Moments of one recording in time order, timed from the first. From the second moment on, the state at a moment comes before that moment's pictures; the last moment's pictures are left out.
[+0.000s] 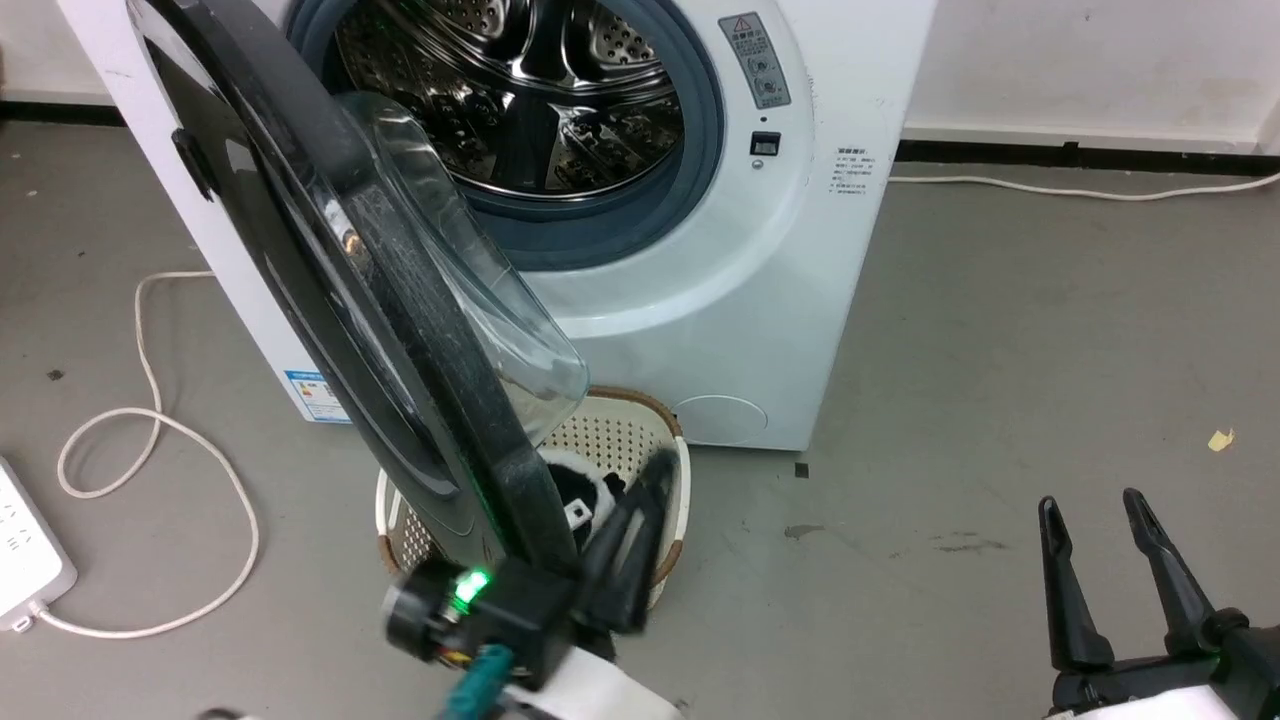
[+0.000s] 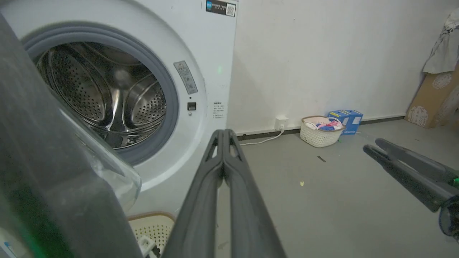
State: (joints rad) left arm -0.06 0.05 -0.43 -0.24 -0.14 0.03 -0.05; right arm 0.10 -0.05 -0.09 -0.07 0.11 0.13 -0.26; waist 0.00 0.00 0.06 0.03
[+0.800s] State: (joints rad) left arm -0.06 0.05 -0.42 0.07 -0.22 0.10 -0.14; right arm 0.10 -0.05 -0.09 -0.06 0.12 0.13 -0.26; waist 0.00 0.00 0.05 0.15
